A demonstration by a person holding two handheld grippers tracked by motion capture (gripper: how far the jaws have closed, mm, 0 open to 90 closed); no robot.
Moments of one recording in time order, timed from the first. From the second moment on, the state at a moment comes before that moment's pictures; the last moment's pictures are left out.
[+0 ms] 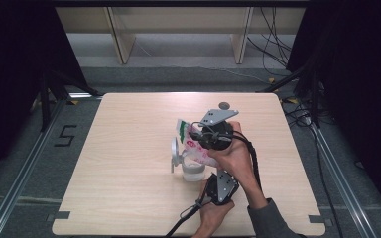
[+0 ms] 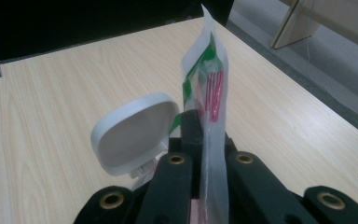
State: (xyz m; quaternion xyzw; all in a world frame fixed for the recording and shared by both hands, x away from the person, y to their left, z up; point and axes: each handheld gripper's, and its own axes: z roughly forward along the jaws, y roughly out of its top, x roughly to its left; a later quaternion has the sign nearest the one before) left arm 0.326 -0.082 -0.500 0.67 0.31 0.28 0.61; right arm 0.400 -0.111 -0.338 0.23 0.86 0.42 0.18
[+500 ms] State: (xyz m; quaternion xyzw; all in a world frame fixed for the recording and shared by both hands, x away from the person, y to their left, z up) left arm 0.327 -0.084 -0.497 0.67 0.32 0.28 0.62; right arm 0.397 -0.107 -0.336 0.23 0.86 0.42 0.19
